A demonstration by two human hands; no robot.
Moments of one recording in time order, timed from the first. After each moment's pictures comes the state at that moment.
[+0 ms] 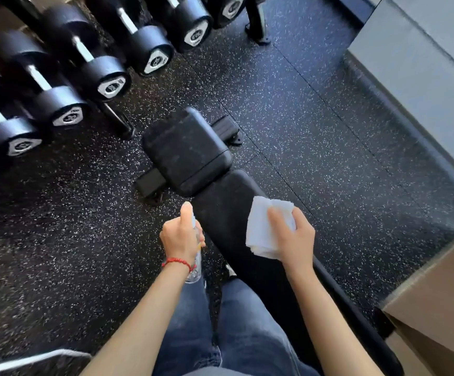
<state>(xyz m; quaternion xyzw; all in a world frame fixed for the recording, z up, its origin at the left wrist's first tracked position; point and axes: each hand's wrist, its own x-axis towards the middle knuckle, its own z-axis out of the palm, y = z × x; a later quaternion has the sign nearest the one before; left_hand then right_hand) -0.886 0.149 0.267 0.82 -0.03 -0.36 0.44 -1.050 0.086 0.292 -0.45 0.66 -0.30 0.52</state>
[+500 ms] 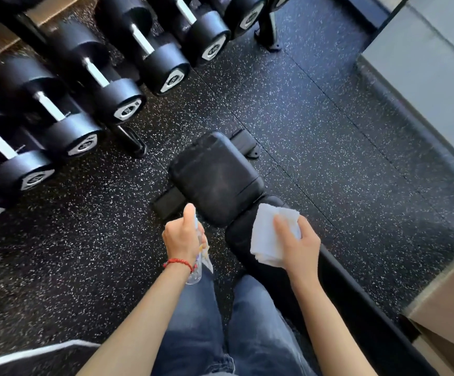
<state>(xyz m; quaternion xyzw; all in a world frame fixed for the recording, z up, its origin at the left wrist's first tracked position) -0.714 0.091 0.247 0.82 -0.06 -0.40 0.40 -0.892 0.047 0.279 -0.42 0.69 -0.30 0.50</state>
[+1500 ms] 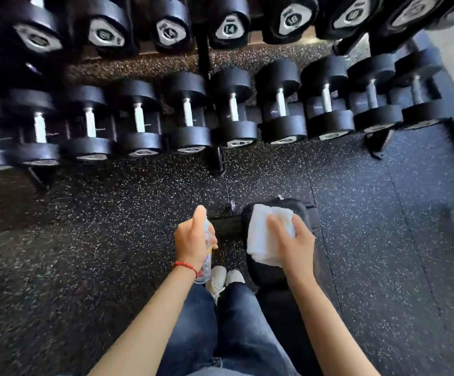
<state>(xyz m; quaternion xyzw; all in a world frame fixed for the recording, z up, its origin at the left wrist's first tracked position) -0.577 0.123 0.303 0.79 0.07 -0.25 0.56 -0.689 -0.004 0.311 -0.63 0.49 -0.18 0.57</state>
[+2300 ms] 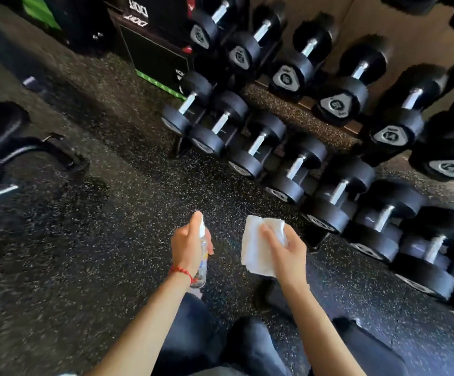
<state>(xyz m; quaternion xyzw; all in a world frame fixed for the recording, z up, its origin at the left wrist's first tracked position) -0.419 0.429 0.317 0.72 0.28 -0.02 0.64 -0.425 0.256 0.336 -0.76 0.22 0.05 0.61</state>
